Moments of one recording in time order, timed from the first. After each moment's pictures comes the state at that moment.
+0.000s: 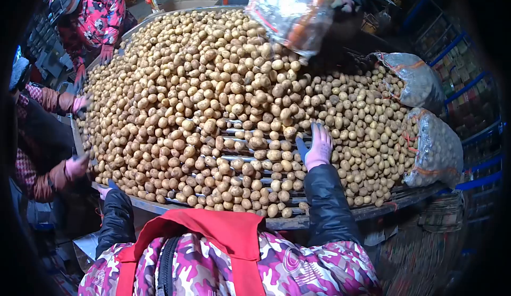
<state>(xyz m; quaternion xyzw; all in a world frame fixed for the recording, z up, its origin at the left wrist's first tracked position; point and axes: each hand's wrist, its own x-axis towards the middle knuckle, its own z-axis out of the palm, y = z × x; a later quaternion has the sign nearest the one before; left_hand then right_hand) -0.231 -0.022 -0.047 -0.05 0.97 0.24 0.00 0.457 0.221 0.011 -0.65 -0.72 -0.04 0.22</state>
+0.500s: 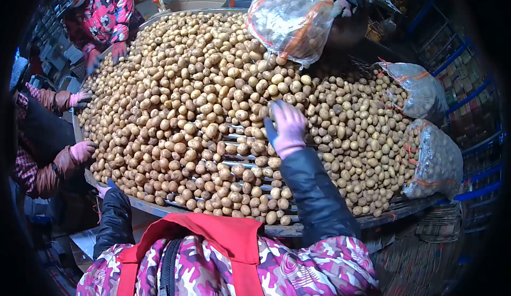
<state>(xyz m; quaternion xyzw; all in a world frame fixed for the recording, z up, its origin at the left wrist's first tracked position) -0.255 -0.031 -0.076 -0.05 0.97 0.25 -0.02 0.345 0.272 0.077 -0.46 -0.83 -0.08 0.31</state>
